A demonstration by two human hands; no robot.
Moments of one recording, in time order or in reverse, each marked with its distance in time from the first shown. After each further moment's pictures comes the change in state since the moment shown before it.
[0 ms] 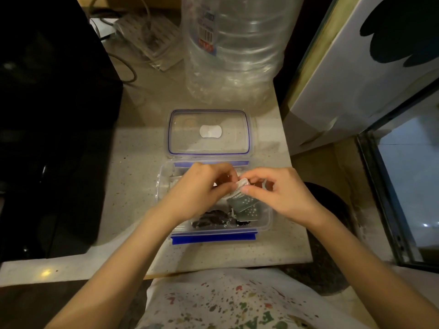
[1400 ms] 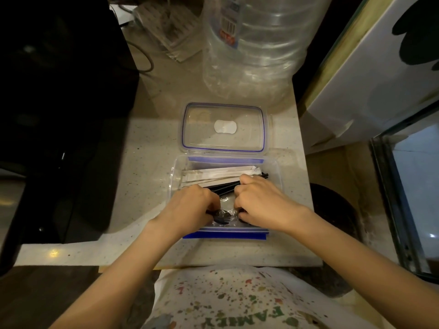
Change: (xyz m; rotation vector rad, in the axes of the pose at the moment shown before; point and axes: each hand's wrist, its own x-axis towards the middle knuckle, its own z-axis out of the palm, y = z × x) left_hand -0.027 -0.046 0.019 0.359 -0.243 -0.205; right_hand 0.028 0.002 0.045 -0.835 -0.451 -0.300
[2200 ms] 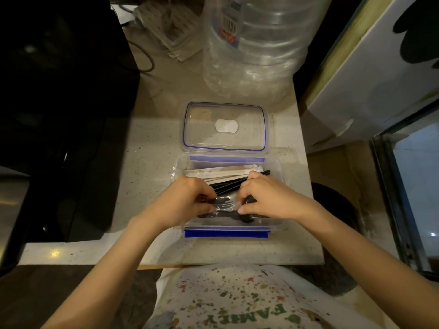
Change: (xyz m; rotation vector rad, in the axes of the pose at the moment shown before) left_hand -0.013 -0.008 -0.023 -0.197 0.065 0.076; right_hand -0.001 0.012 -0.005 0.393 -0.040 0.093
